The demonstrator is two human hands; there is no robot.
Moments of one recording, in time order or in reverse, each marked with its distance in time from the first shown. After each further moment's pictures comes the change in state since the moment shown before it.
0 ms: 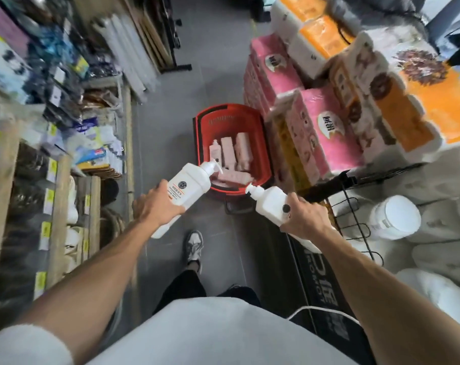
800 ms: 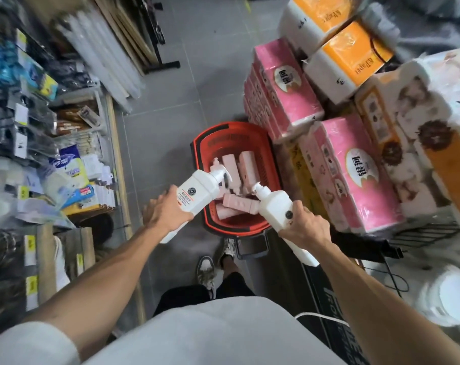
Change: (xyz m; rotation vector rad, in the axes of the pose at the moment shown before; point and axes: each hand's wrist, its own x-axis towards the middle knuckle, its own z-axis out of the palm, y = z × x) left_hand 0.268 0.044 -0.049 0.037 -0.154 0.062; right_hand 0.230 -0.050 -0.060 0.216 -0.097 0.186
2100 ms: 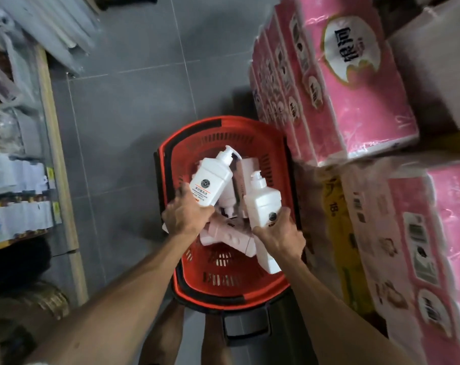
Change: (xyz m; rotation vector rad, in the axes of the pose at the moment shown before) left_hand 0.336 0.125 0.187 -0.244 -0.025 -0.223; right_hand 0.356 -0.044 0.141 0.329 -0.066 0.304
